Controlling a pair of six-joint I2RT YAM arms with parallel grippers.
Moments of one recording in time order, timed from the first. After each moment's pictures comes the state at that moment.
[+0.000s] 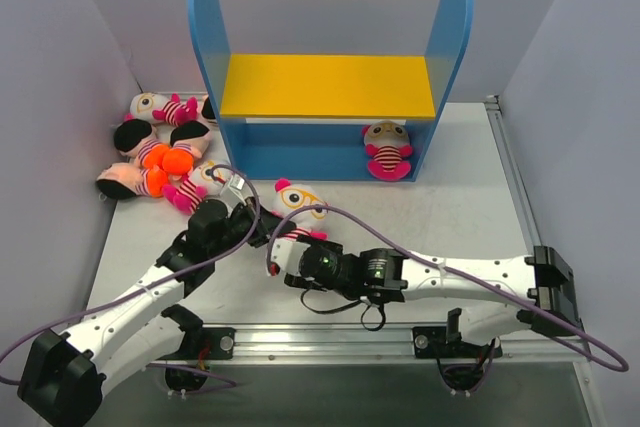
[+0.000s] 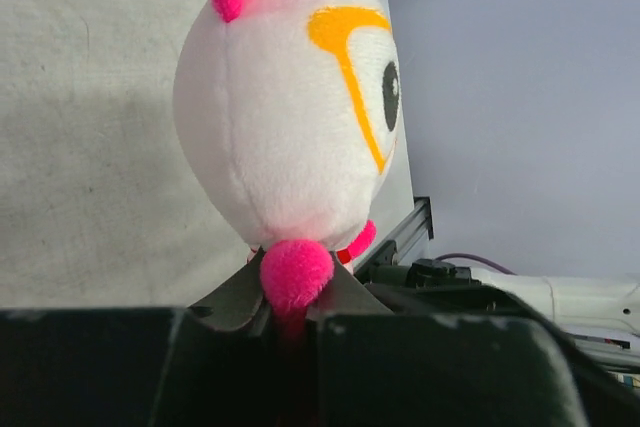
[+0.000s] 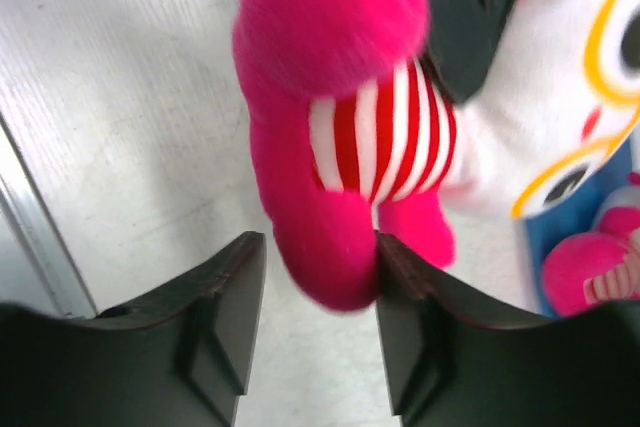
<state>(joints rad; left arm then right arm) -0.57 0.88 0.46 0.10 0.30 -1.03 1.39 1.37 1.01 -0.44 0.44 -0.23</state>
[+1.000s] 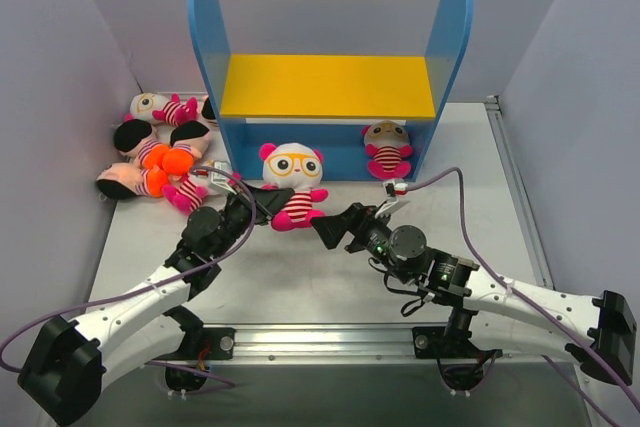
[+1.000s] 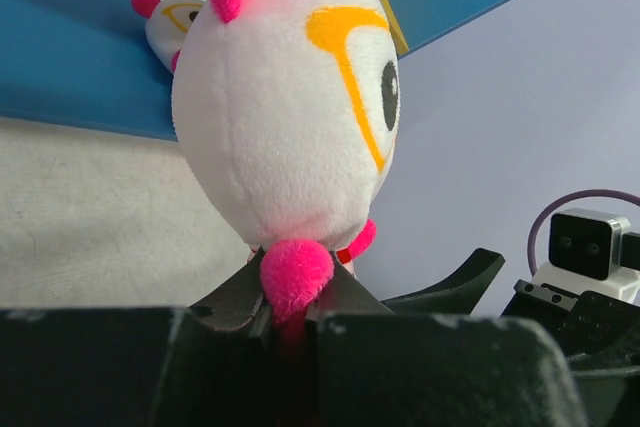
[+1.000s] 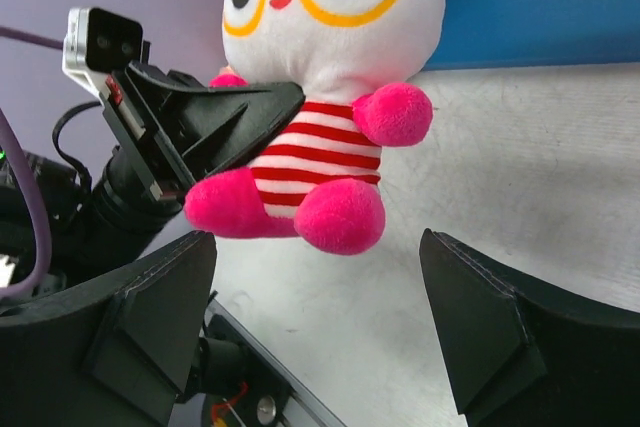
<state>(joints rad) -0.62 0.92 0.39 0.60 0.02 -1.04 1.11 0.90 0.56 0.21 0.39 0.80</state>
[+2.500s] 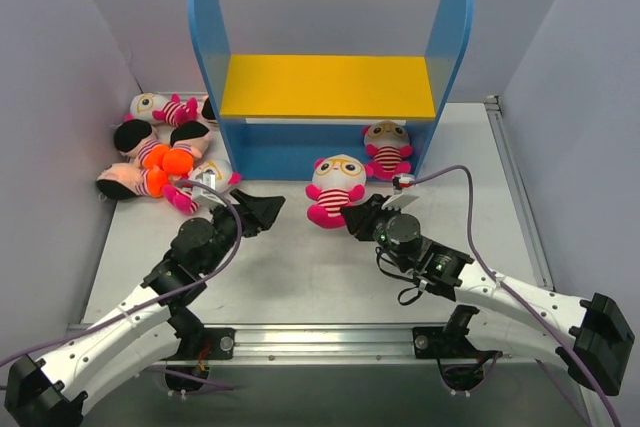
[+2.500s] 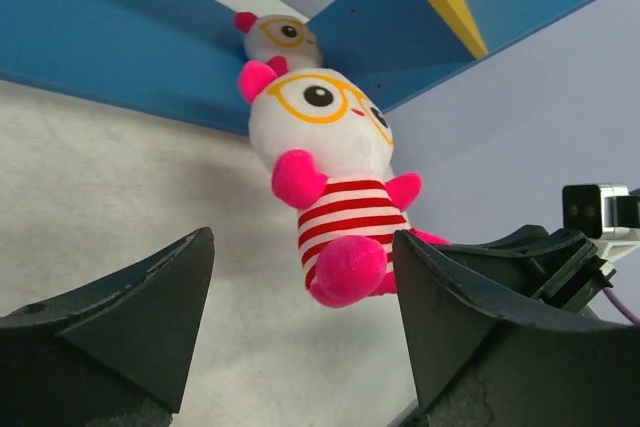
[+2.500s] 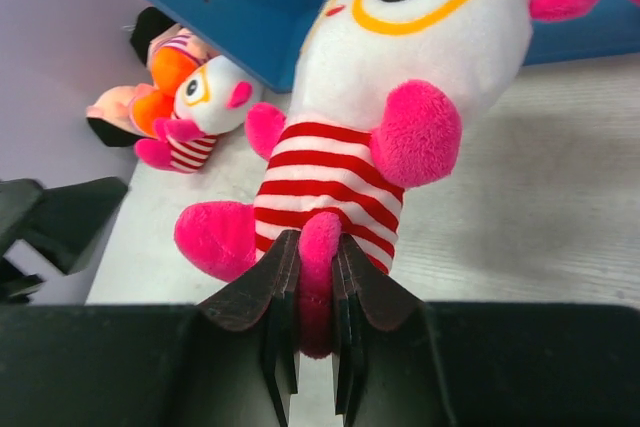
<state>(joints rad) -0.71 0.69 0.41 0.26 -0.20 -0.92 0.96 0.96 0.52 0.20 0.42 0.79</state>
